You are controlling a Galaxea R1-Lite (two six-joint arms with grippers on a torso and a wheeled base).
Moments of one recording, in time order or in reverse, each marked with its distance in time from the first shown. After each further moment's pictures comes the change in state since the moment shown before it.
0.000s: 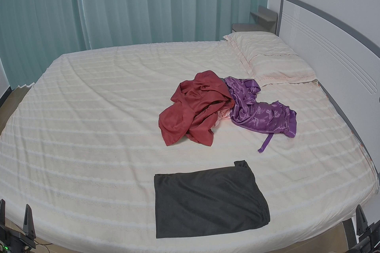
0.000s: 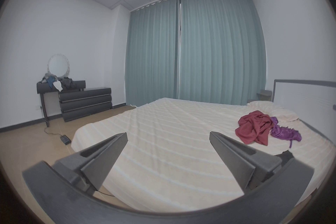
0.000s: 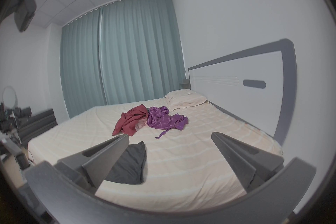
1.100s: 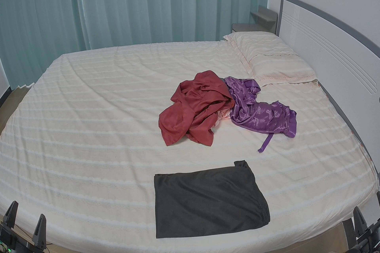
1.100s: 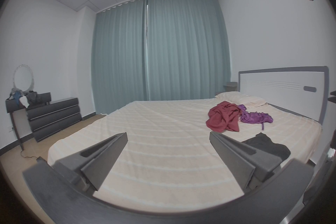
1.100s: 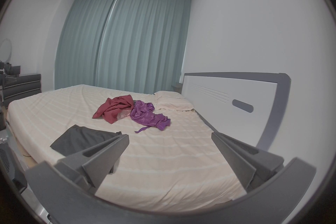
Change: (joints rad) left arm -0.001 0.002 0.000 0.011 -0.262 -0.057; right arm 0.001 0.001 0.010 -0.001 0.053 0.120
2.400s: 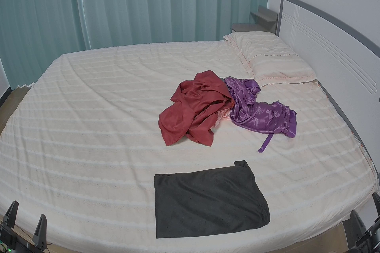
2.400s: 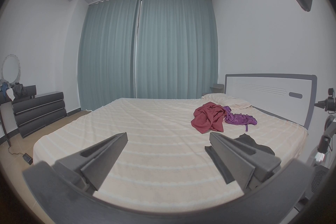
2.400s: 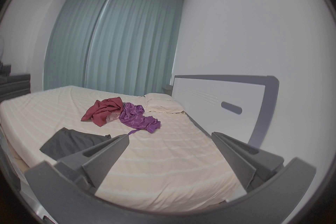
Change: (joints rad) left arm 0.000 0.003 0.000 -0.001 -0.006 0.004; right arm -0.001 0.002 0.010 -0.030 0.140 0.072
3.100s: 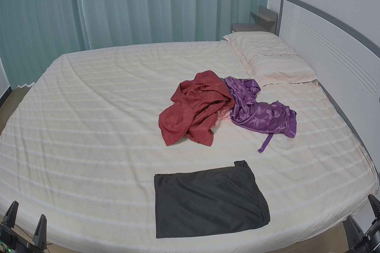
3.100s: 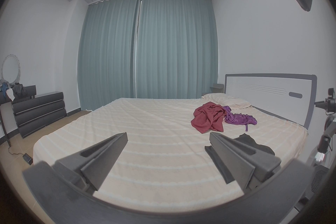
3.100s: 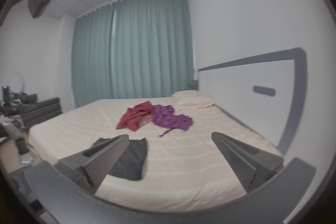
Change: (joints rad) left arm 0.000 0.000 0.000 0.000 0.001 0.000; right arm 0.001 0.001 0.006 -0.015 0.089 0.012
